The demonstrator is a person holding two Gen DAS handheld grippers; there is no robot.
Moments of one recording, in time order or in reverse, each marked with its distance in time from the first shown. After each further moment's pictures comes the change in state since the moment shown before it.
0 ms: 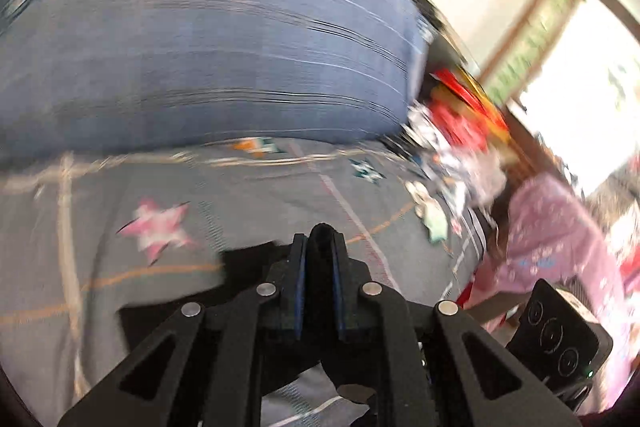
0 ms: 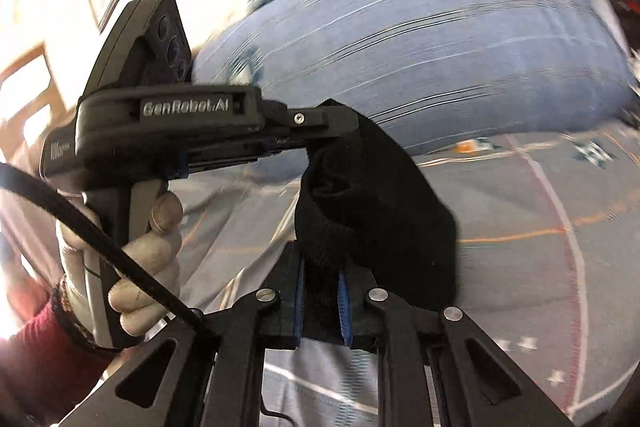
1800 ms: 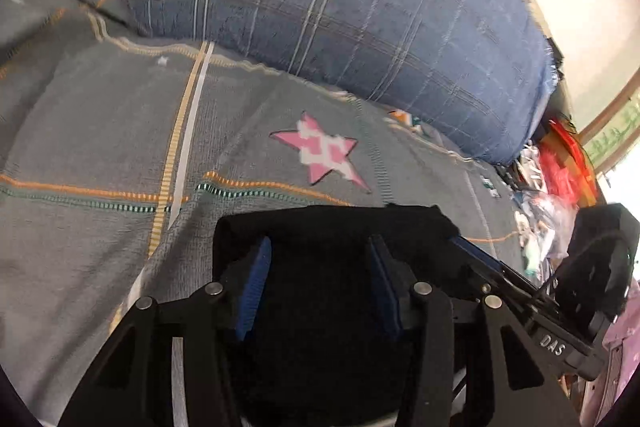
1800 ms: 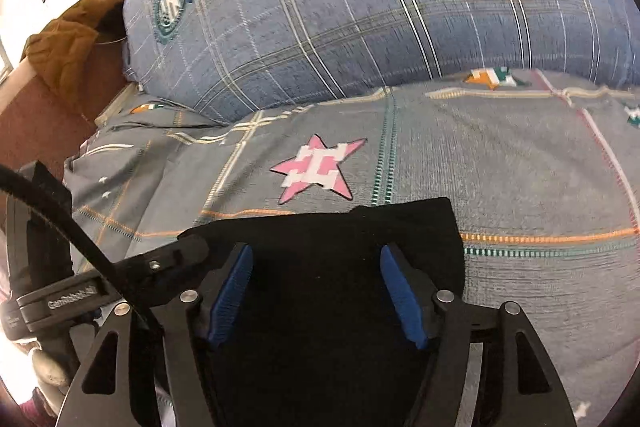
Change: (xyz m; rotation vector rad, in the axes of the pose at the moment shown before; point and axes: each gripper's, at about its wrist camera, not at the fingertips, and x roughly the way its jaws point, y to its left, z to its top) left arm 0.008 0.109 -0.072 -0.263 -0.026 0.258; right arm 0.113 -0.066 0.012 0.086 0.165 -0.096
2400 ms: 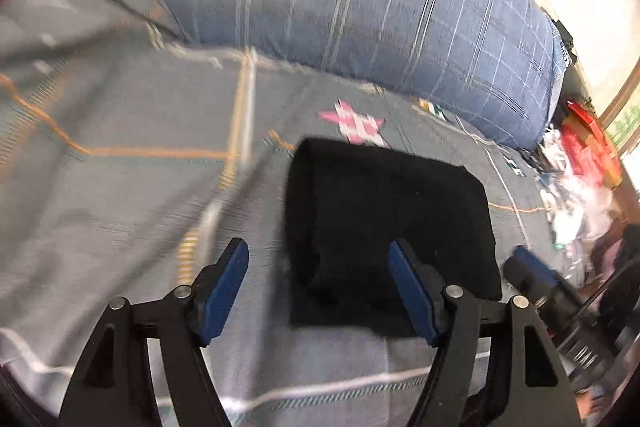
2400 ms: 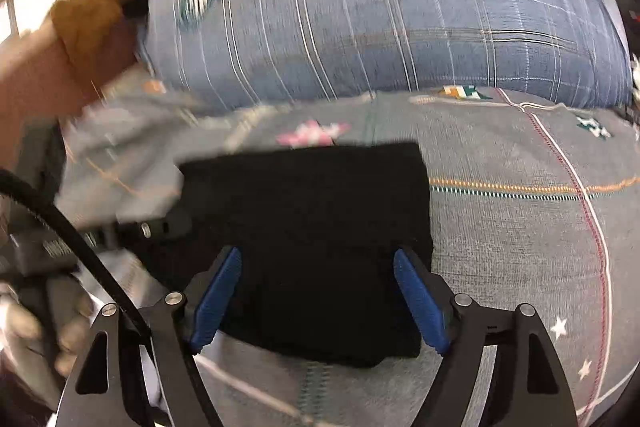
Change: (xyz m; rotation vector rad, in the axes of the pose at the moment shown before) left arm -0.053 0.006 -0.050 0.070 -0.071 0.185; right arm -0.063 0.018 -0.066 -0.035 -0.120 -0.104
